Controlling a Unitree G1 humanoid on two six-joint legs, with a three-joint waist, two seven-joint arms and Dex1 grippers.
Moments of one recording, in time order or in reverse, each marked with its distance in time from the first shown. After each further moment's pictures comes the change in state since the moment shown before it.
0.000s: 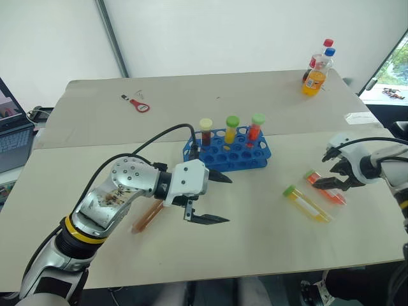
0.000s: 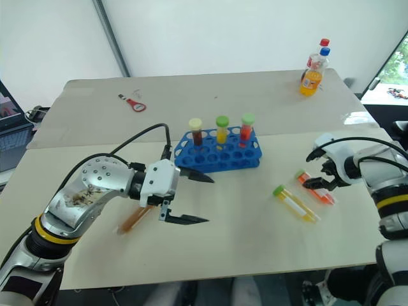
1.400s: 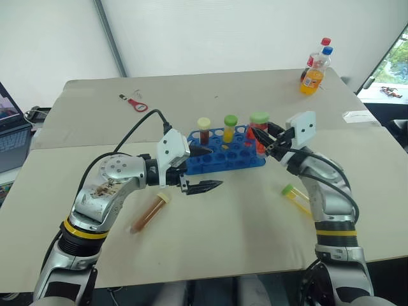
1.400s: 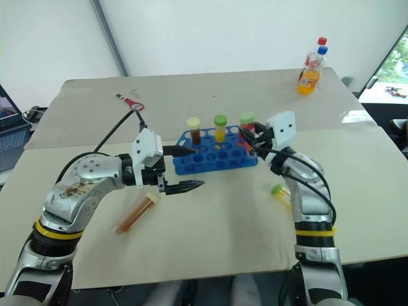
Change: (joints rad) left arm 0.041 -0.057 0.188 0.084 -0.068 0.115 0.163; right arm 0.310 0.656 -0.484 -0.535 0.198 -0.491 -0.561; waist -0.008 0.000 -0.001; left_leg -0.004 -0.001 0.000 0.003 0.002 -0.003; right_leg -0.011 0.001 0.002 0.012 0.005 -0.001
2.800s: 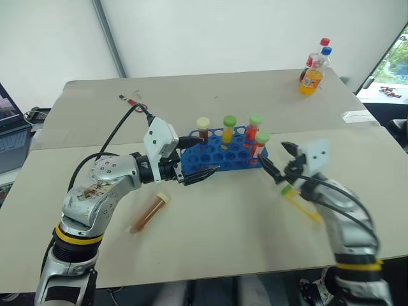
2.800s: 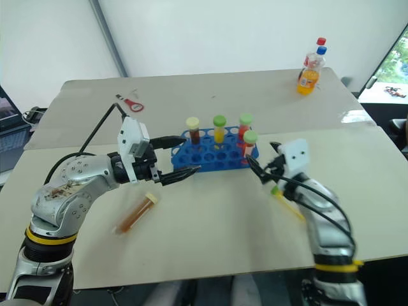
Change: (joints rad) left arm 0.058 0.030 0.078 -0.083 -0.075 0.082 0.130; right arm 0.379 -0.285 -0.058 -0.464 0.201 0.316 -0.021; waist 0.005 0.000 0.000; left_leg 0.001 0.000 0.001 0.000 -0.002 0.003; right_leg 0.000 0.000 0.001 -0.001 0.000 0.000
